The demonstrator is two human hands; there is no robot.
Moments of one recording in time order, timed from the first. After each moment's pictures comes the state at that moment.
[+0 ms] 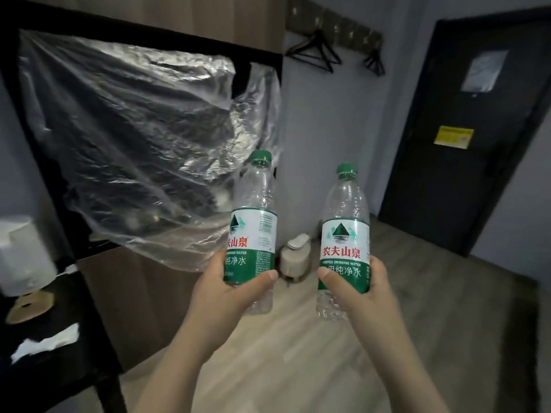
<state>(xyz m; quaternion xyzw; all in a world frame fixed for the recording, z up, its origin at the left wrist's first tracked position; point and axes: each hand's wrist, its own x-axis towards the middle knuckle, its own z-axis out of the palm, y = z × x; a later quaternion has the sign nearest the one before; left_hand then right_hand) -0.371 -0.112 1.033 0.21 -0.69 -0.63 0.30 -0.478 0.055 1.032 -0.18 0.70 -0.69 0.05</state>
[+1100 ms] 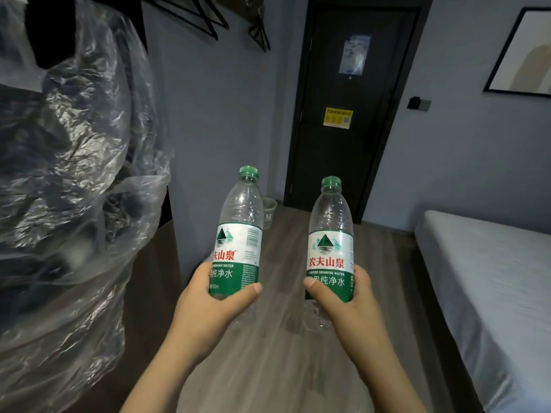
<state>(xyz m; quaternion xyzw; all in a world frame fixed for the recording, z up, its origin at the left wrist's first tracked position) -0.734 -0.320 0.988 0.09 -0.75 -0.64 0.15 -0.750 -0.117 1.001 0.02 0.76 -0.64 -0.09</state>
